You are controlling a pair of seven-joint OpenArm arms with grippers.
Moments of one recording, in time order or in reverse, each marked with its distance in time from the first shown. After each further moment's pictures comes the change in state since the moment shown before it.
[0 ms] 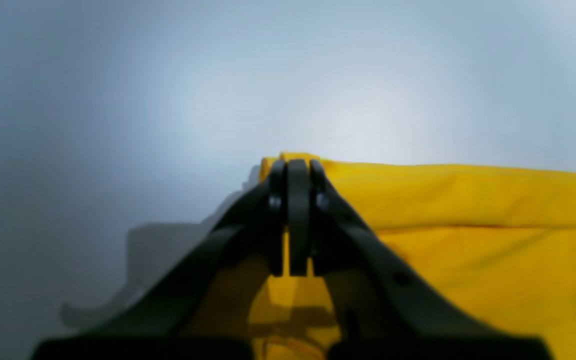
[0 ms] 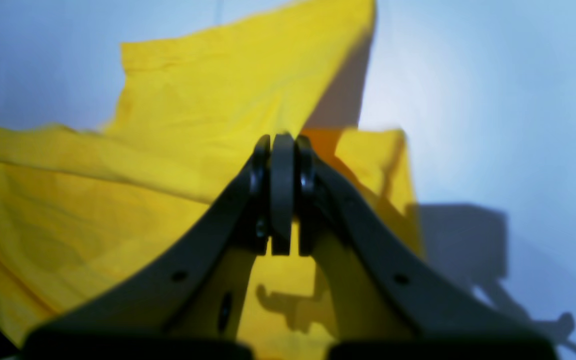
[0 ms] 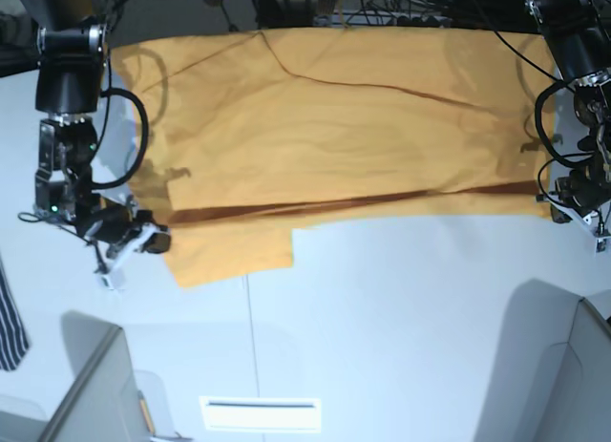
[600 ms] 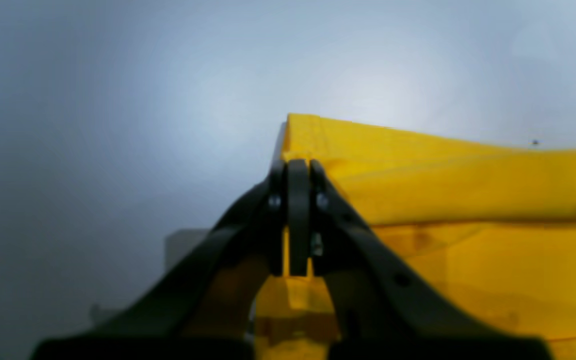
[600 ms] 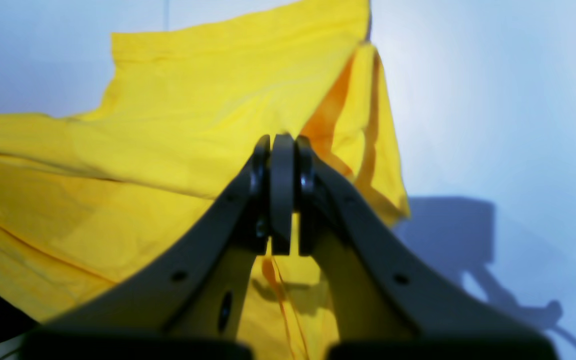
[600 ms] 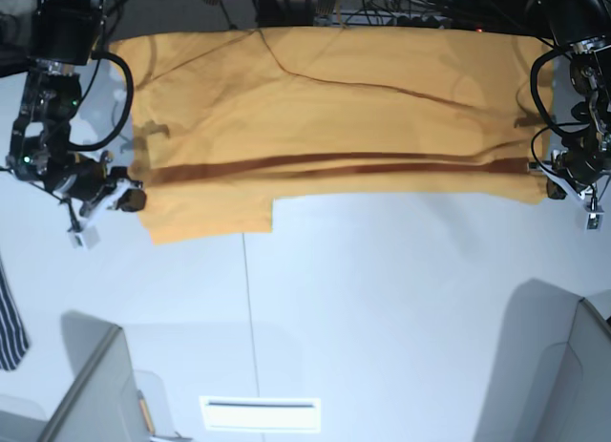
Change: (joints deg) left arm 9.6 0.0 -0.3 9.6 -0.3 0.0 0.2; right arm -12.4 -0.5 12.0 15.8 0.5 0.2 -11.1
